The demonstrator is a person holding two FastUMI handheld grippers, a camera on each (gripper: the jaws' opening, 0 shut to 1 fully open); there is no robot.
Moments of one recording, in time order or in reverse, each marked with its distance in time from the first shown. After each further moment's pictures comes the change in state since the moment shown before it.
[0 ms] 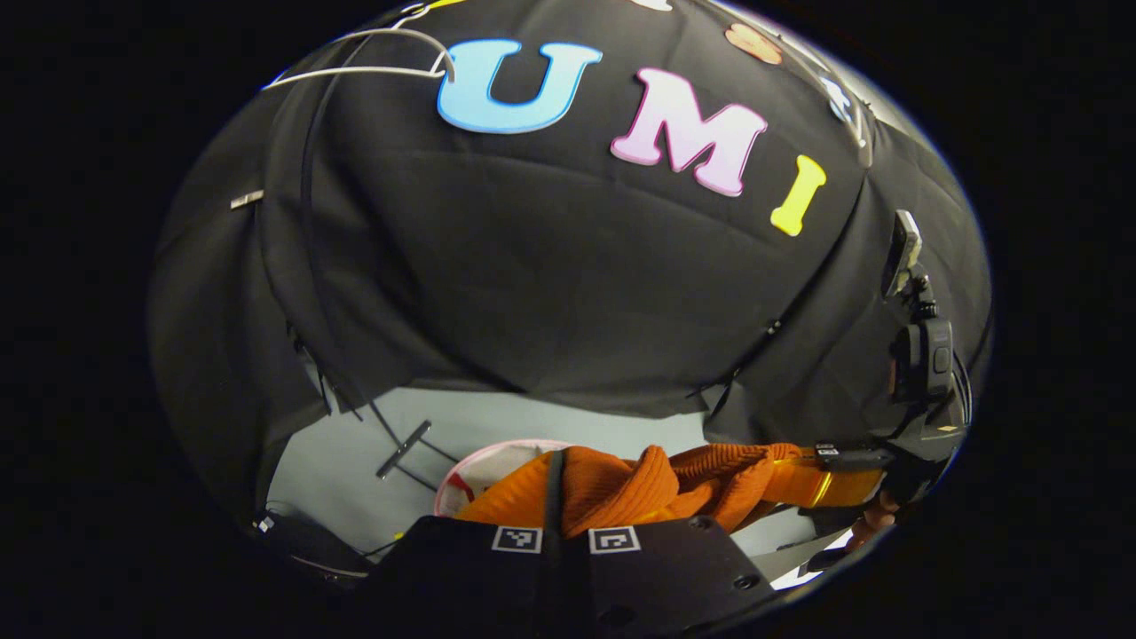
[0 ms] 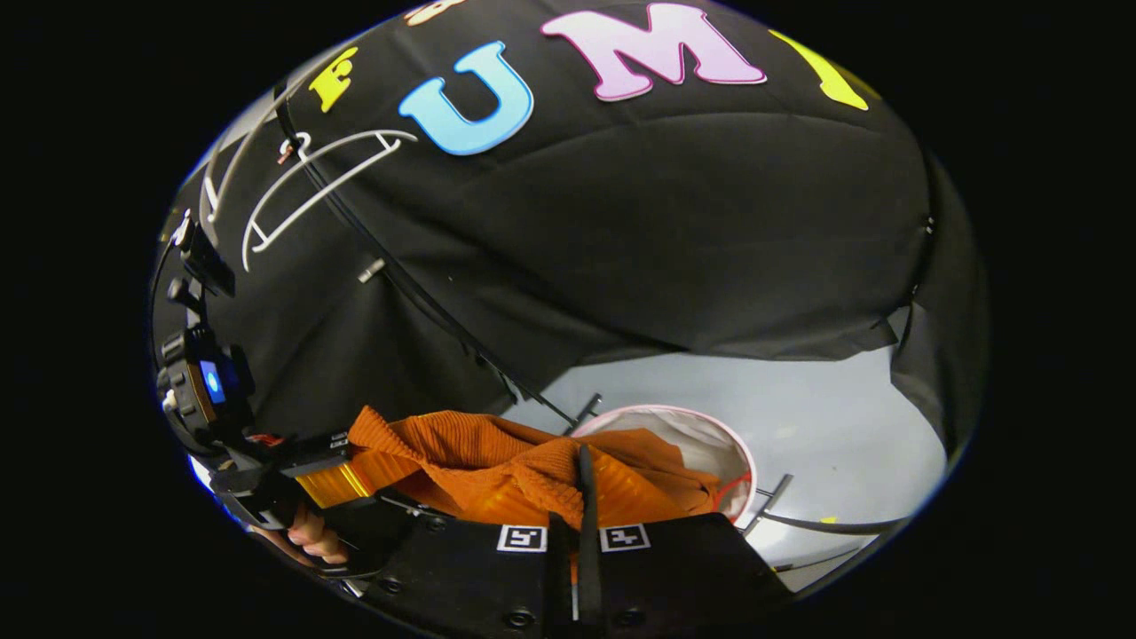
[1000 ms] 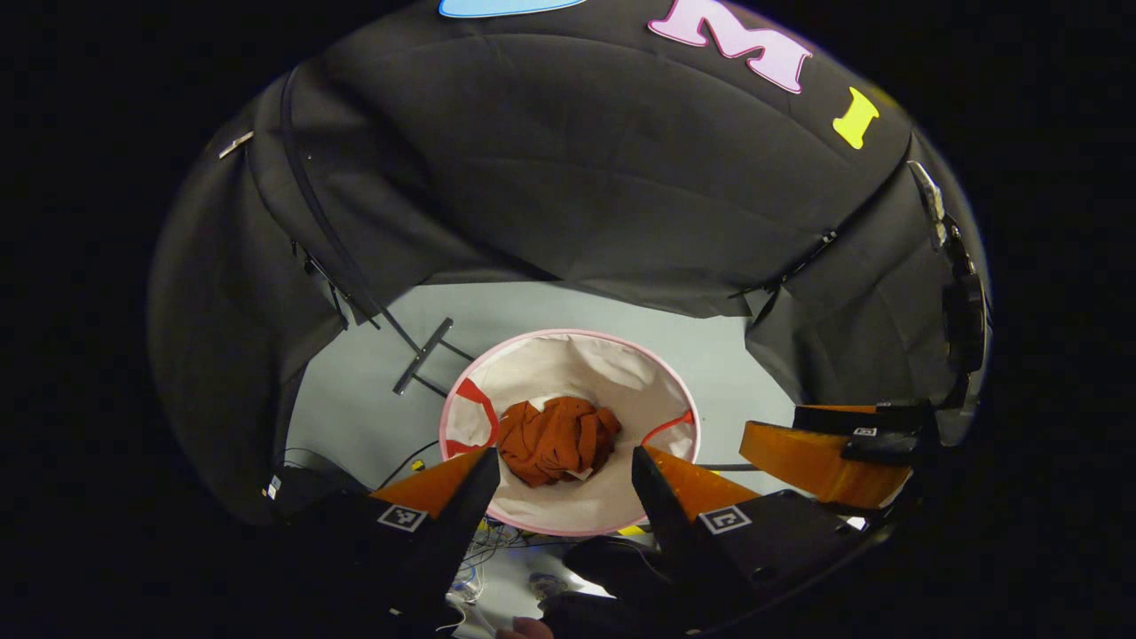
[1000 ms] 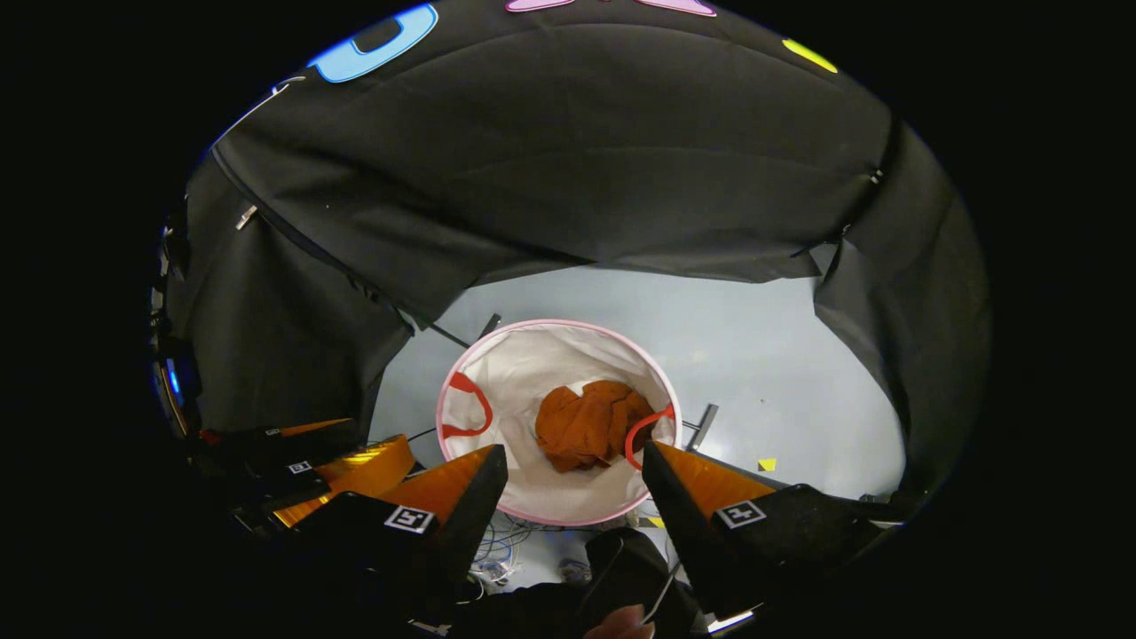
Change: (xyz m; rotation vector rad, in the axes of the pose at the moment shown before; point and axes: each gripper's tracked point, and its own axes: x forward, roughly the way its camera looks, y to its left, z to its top) left arm 0.047 0.000 -0.077 -0.028 0.349 0.088; right arm 0.051 -0.094 -0.069 0.031 0.225 -0.317
